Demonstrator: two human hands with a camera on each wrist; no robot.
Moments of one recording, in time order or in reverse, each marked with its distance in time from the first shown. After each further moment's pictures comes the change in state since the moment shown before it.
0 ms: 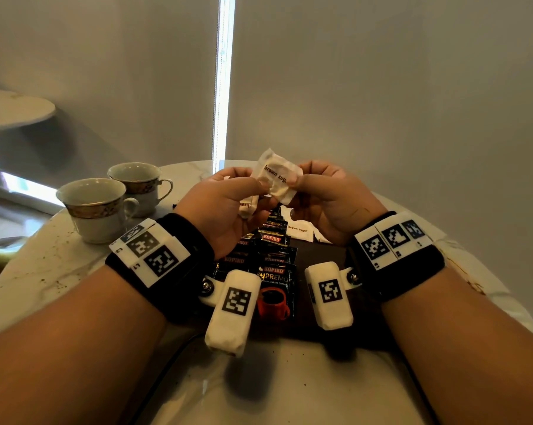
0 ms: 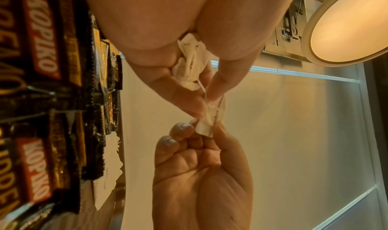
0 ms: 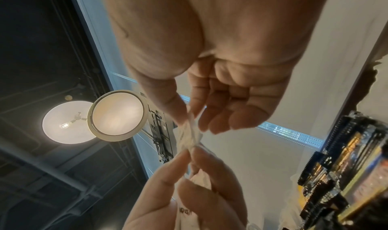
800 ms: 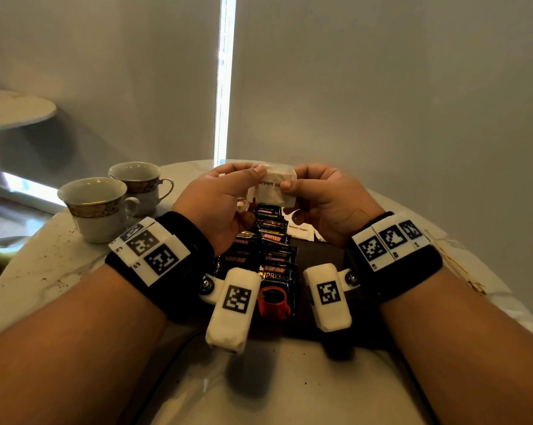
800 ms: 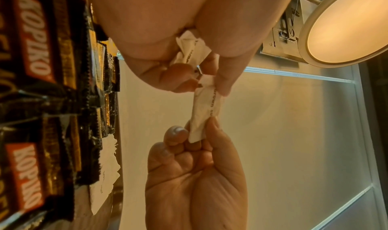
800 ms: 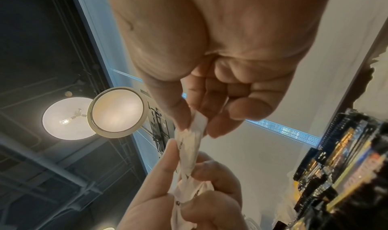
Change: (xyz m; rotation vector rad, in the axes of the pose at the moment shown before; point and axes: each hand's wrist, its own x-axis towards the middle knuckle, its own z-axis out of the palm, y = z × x) left_hand 0.003 0.000 -0.004 0.018 0.045 0.040; right_hand -0.006 -0.002 0.004 -0.006 -0.038 -0.004
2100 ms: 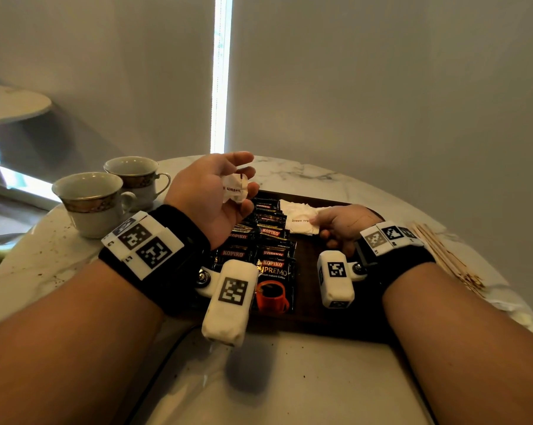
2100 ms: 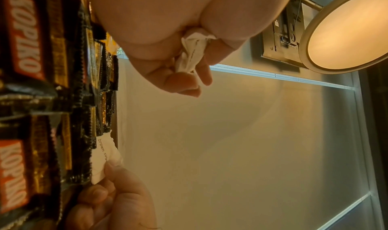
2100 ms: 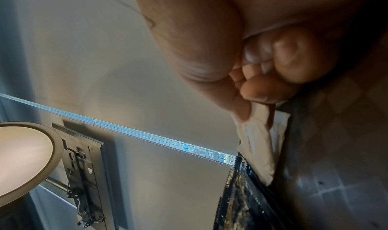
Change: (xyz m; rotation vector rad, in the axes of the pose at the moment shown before) left_hand 0.001 0.005 0.000 -0.127 0.082 -0.047; right_hand 0.041 0.074 -0.084 -0.350 0.357 0.635
